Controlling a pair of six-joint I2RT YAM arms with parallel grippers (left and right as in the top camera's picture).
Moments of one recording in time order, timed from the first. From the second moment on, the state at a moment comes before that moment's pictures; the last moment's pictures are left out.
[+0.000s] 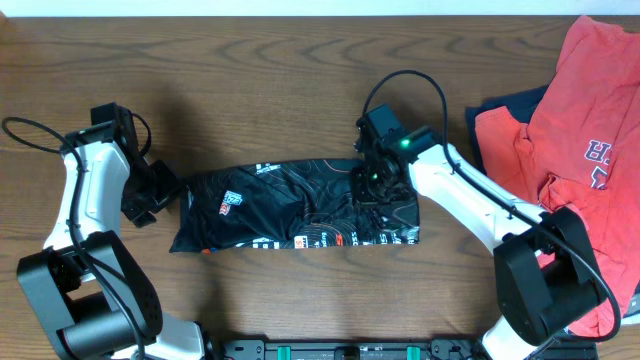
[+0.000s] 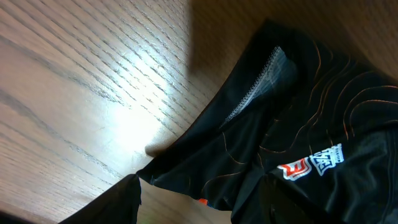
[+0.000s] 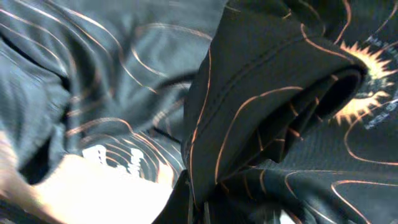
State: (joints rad) left arm 0.30 1.69 1.19 -1.10 0.04 -0.40; right arm 0.54 1.81 1.24 -0.81 -0.28 0.46
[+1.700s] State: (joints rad) left arm 0.30 1.69 1.19 -1.11 0.04 -0.40; right arm 0.55 1.90 1.24 -0.63 -0.17 0.39
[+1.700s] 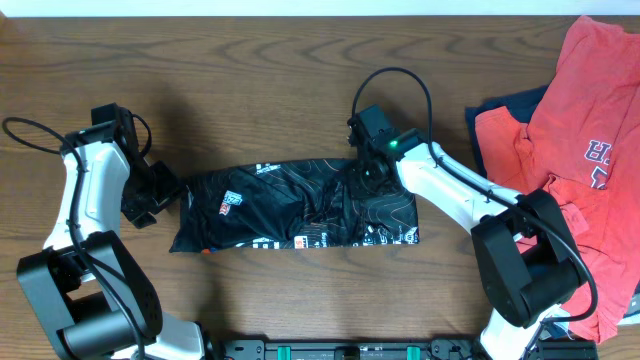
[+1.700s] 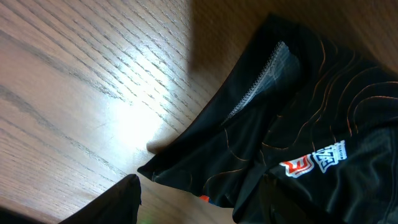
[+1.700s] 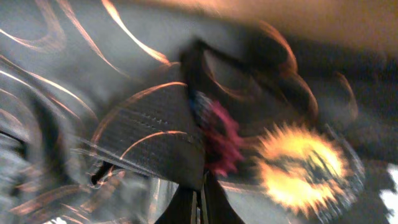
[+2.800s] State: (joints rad) left arm 0.30 1.69 1.19 -1.13 0.04 -0.40; right arm 0.54 1.90 1.24 -0.82 -0.11 0.36
